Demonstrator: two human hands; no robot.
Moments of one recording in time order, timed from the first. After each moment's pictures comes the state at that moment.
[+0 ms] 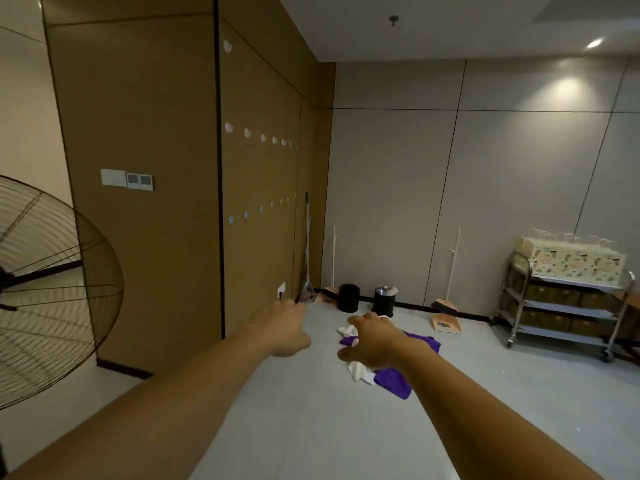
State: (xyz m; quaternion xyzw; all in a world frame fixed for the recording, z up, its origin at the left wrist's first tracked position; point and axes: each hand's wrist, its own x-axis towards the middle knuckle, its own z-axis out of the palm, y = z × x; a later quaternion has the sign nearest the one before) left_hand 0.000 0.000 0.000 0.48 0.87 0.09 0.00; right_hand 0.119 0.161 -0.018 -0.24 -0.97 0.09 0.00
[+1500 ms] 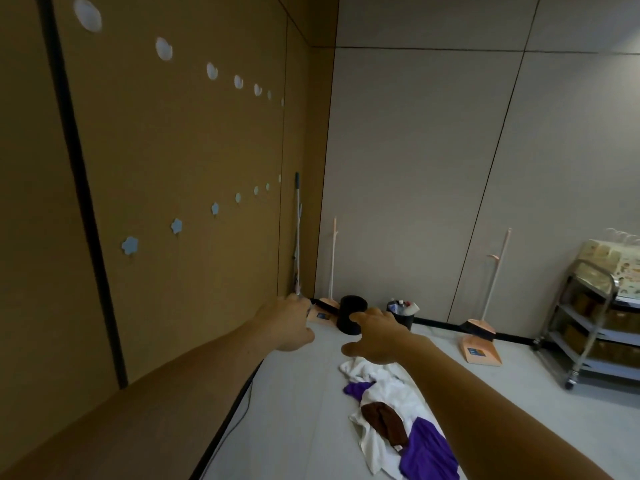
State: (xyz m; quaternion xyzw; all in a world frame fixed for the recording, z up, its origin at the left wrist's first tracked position) left_hand -0.612 0.496 -0.048 0.50 0.86 0.09 0.01; right_hand -0.473 0.646 -0.055 -0.27 -0.96 0.08 -0.02
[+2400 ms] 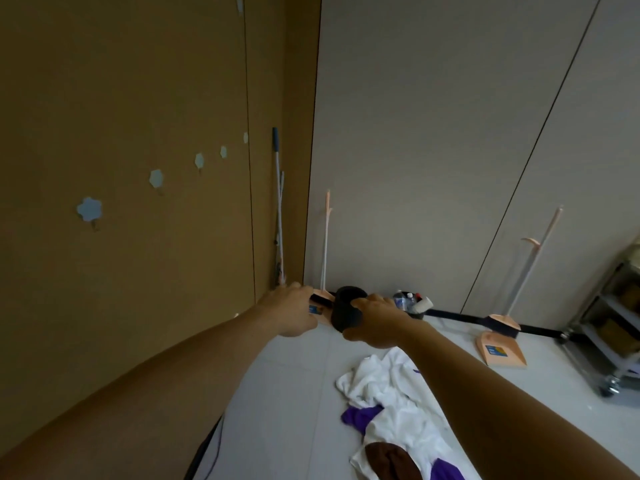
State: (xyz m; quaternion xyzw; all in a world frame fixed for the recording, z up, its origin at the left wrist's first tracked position) left_hand -0.951 0.846 -0.118 0.51 0.85 0.09 0.07; right_hand -0.803 0.982 -0.116 -0.29 -0.95 0.10 -0.08
